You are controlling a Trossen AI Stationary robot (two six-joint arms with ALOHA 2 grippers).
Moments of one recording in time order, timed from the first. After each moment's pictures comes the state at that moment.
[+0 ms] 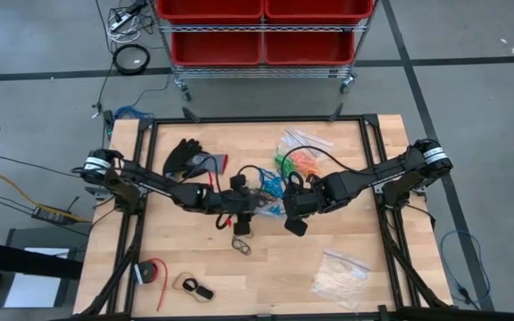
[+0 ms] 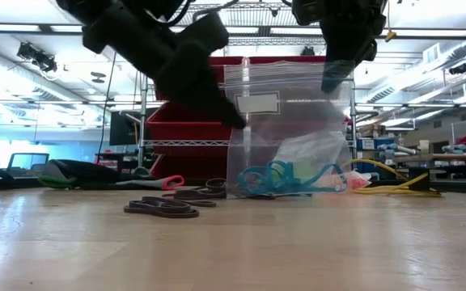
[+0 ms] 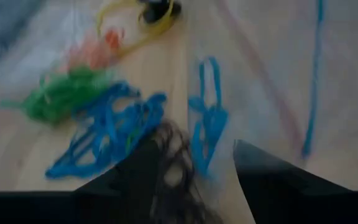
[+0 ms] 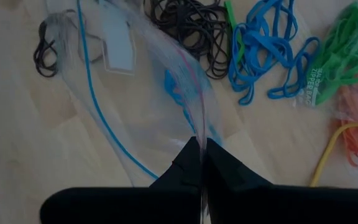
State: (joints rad) left arm -0.17 1.65 0.88 0.14 -0.32 -0.01; right arm 0.27 1.60 1.33 -0.96 0.28 0.71
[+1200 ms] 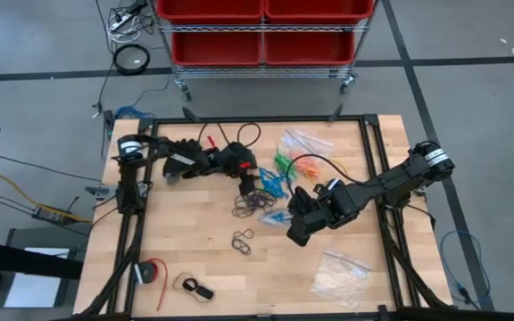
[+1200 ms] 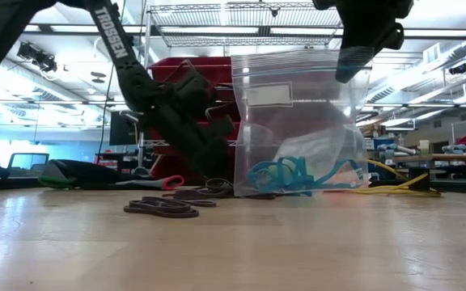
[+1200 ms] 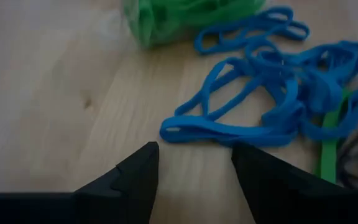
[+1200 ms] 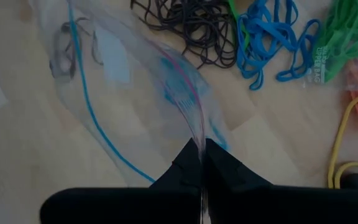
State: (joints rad) left arm 0.33 1.96 0.88 0.38 0.12 0.05; right arm 0.40 1.60 1.33 -0.98 0.38 0.92
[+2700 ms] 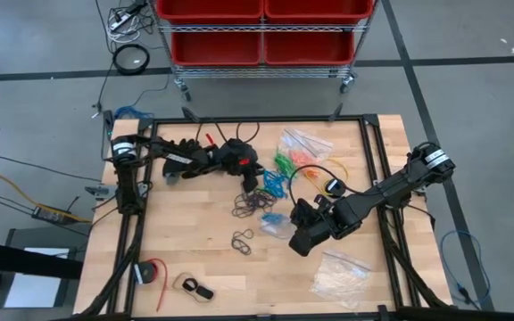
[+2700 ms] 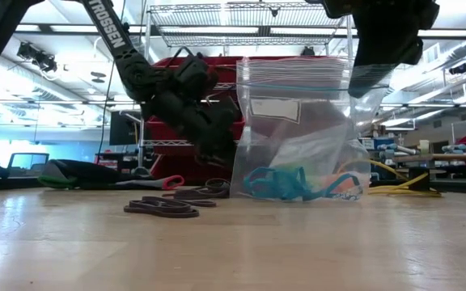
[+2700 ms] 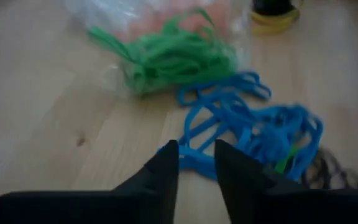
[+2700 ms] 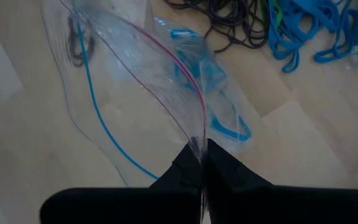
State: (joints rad) left arm 0.33 1.88 0.89 0.40 0.15 -0.08; right arm 0.47 1.60 1.22 -0.84 0.38 0.99
